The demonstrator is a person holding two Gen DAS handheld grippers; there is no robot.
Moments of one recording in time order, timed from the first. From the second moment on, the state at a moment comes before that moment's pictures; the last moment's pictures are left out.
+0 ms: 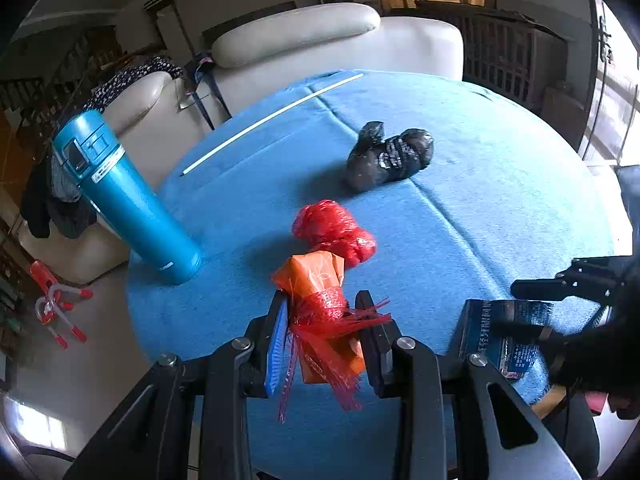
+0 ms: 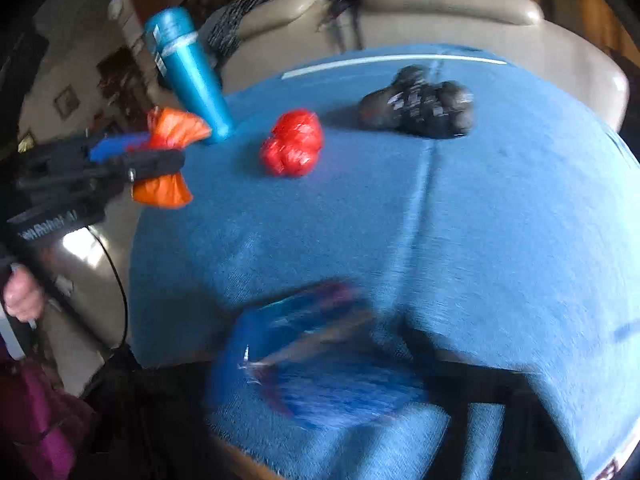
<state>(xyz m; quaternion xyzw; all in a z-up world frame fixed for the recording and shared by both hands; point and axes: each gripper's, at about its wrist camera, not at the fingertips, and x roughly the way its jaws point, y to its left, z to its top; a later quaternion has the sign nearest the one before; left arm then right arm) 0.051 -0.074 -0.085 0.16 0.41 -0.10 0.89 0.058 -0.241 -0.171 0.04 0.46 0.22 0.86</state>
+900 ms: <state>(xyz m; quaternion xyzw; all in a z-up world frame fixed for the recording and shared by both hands) 0.063 -0.046 -0.099 0.12 0.44 -0.09 0.89 0.037 -0.163 -0.179 -0.12 0.48 0.29 0.82</state>
